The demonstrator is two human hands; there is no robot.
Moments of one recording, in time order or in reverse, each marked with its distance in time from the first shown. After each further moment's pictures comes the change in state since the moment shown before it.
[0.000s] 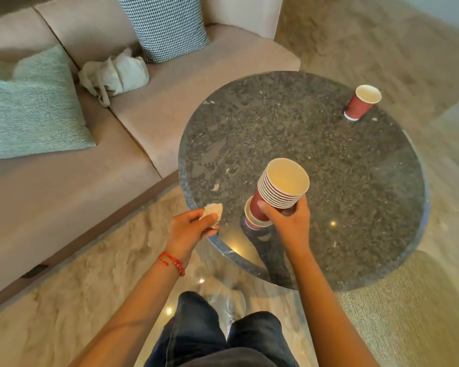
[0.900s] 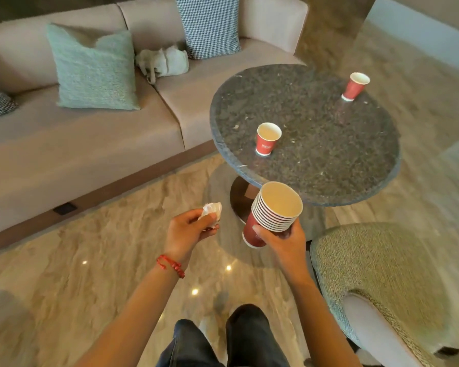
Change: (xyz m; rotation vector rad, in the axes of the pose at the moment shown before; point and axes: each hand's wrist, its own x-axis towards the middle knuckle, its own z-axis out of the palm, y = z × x) left_hand -0.257 -0.141 -0.065 -0.137 0.079 0.117; right_hand -0.289 0.015 -0.086 0.011 -0.234 0.041
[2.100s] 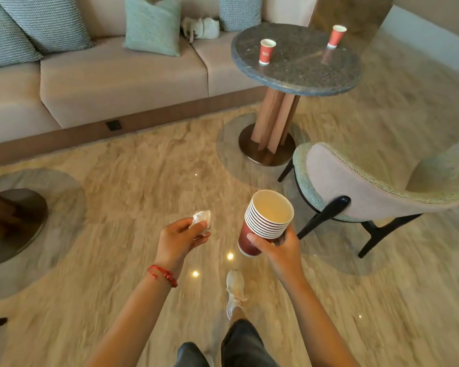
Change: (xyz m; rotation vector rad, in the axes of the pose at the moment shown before) left_hand -0.556 -0.309 -0.075 -0.093 0.148 0.033; right_hand -0.565 0.120 -0.189 -0.086 -0.174 0.005
